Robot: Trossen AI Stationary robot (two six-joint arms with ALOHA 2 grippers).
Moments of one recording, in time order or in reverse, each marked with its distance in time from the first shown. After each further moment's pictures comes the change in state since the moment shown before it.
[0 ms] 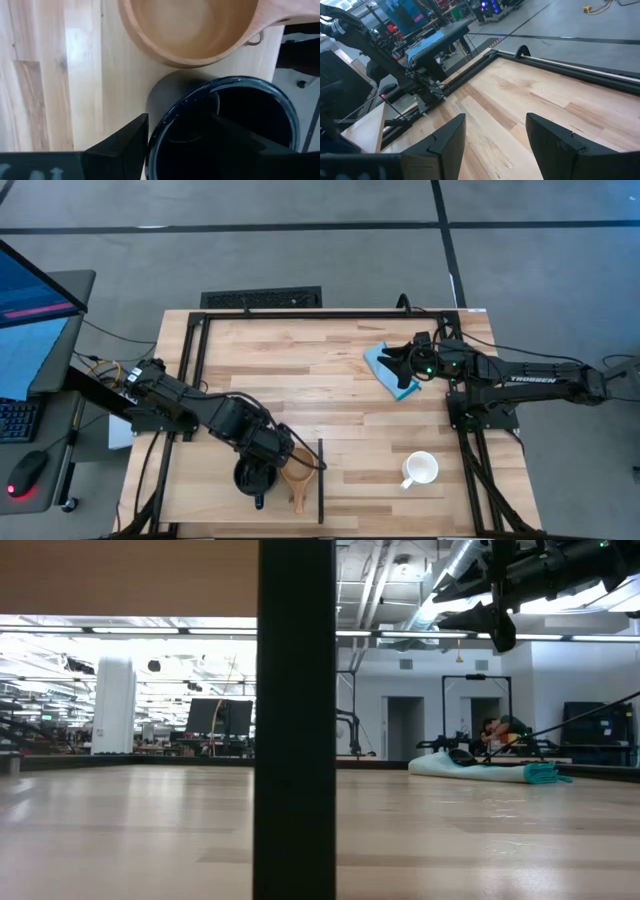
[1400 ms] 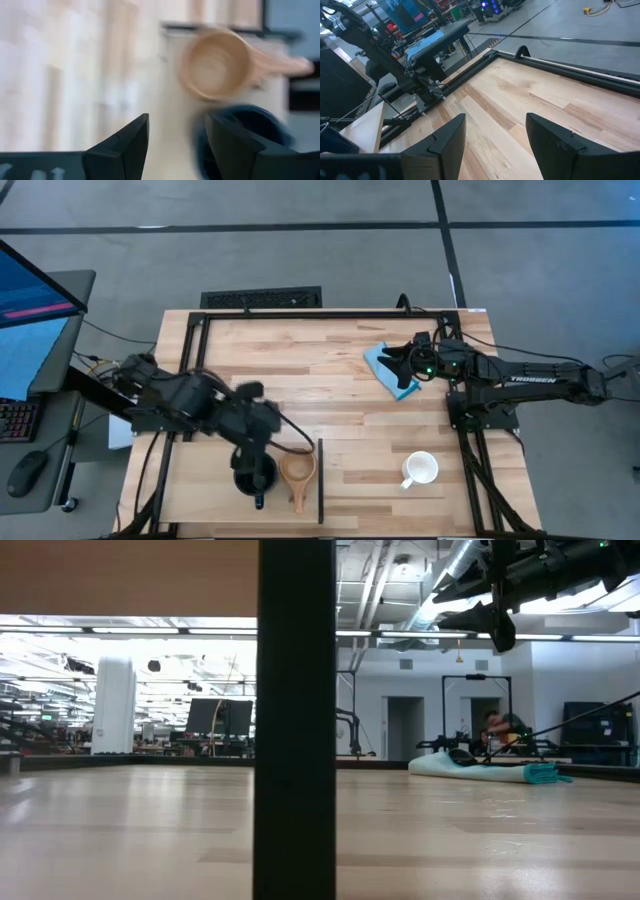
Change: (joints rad) left arm -0.021 -0.047 0.239 -0.115 -0.326 0.047; right arm -0.001 0.000 0.000 0.000 0.000 -0.012
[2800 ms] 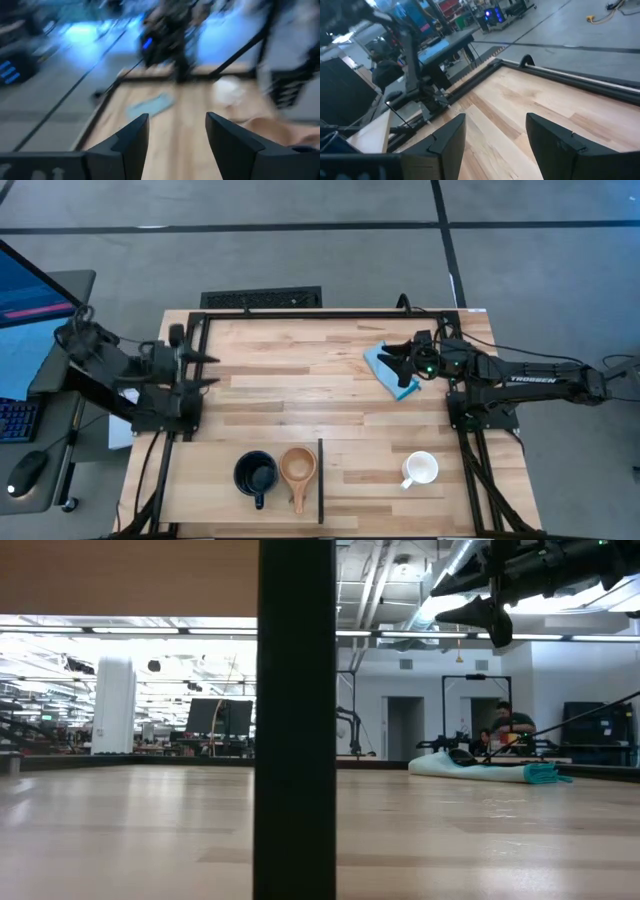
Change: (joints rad) left arm -0.127 -0.956 -0.808 0.706 -0.494 0.367; right arm 0.000 0.000 0.000 0.051 0.004 0.000
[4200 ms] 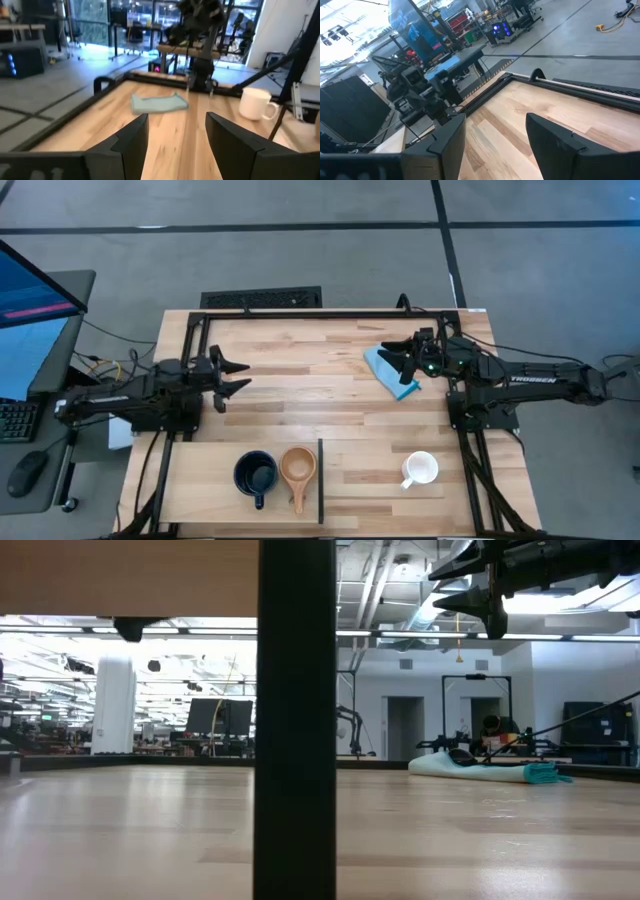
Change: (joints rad) left arm 0.753 -0.521 -1.082 0.877 0.637 0.041; right arm 0.001 0.000 0.000 0.092 0.000 0.035
